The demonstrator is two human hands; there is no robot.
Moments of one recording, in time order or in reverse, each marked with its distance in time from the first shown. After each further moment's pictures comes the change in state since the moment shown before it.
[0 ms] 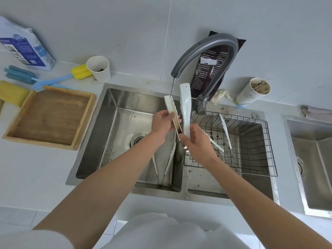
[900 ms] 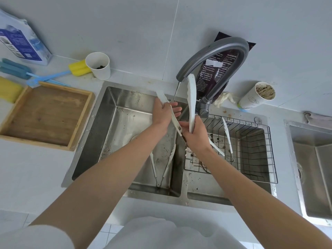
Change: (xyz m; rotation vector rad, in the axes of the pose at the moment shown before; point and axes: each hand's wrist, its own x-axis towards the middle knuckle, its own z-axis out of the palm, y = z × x) left_hand 0.029 0.027 0.008 -0.148 0.065 0.098; right_hand 0.045 -0.018 0.009 0.122 0.113 0.070
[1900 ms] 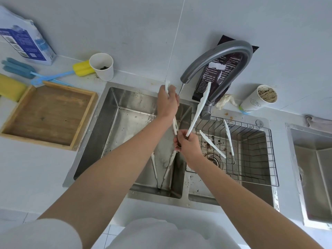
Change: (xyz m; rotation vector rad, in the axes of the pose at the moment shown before) left_hand 0.017 0.020 0.009 0.255 0.014 0.227; right_hand -0.008 0.021 0.037 0.409 -0.053 0.265
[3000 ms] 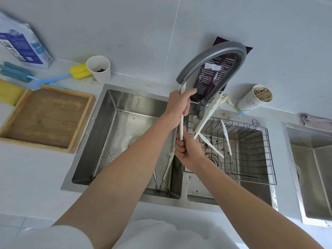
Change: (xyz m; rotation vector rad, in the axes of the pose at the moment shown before) left_hand -0.023 0.030 0.018 -0.237 -0.328 -0.182; right_hand -0.008 -0.009 -0.007 0.480 -0.075 0.301
